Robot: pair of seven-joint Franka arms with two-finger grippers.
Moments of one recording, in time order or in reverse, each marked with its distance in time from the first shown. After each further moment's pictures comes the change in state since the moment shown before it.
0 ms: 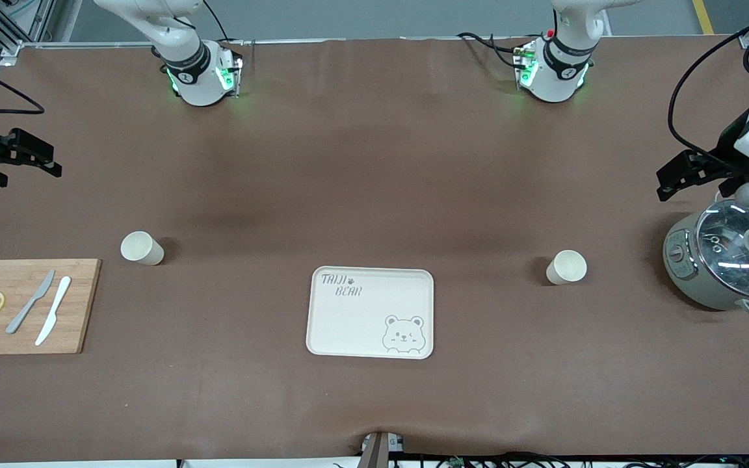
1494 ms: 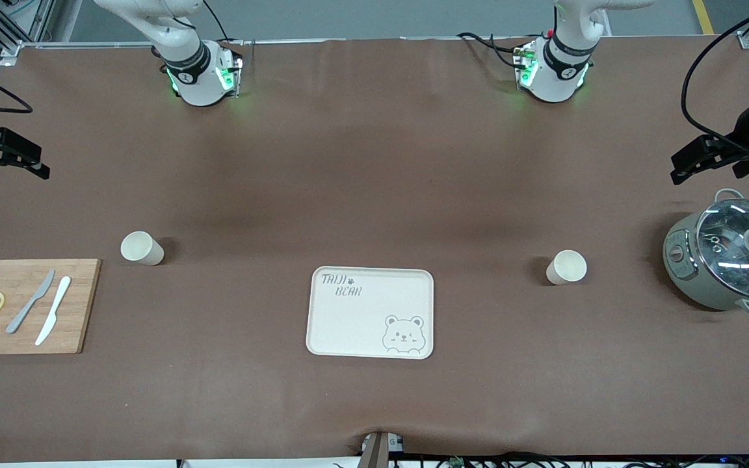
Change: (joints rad) left arm -0.209 -0.023 0.252 0.009 -0.008 -0.095 0.004; right arm -0.008 0.012 0.000 0.035 -0.004 0.000 0.001
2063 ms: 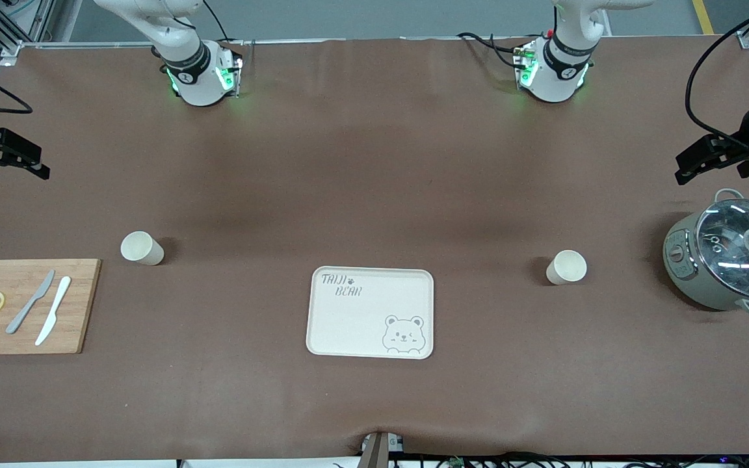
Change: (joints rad) left arm 0.003 -0.003 0.003 0.001 0.000 0.007 0.001; right arm 0.000 0.001 0.000 0.000 0.000 0.000 0.000
